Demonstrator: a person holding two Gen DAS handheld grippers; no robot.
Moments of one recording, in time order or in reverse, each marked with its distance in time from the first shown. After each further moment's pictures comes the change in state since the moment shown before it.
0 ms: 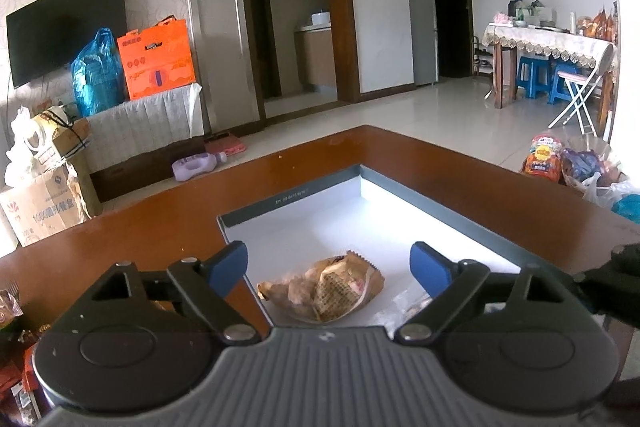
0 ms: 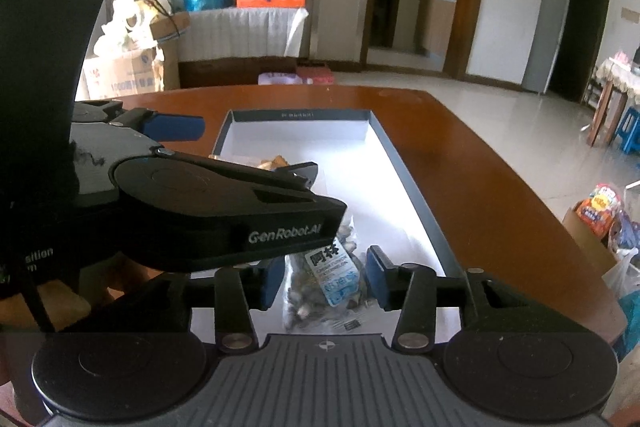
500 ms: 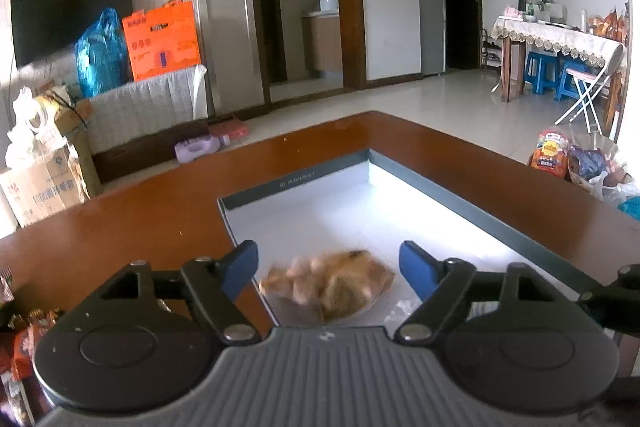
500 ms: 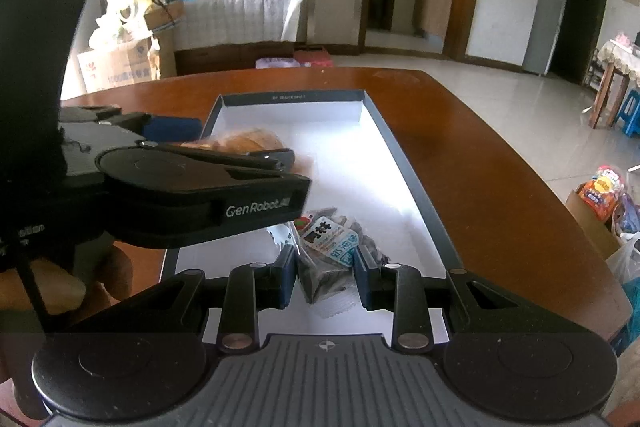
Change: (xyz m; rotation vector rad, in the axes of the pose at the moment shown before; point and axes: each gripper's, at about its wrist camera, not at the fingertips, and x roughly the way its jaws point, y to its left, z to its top) left arm 0.023 0.001 -0.002 -0.026 0.044 0.014; right arm 0.009 -0.008 -0.004 0.031 0.073 0.016
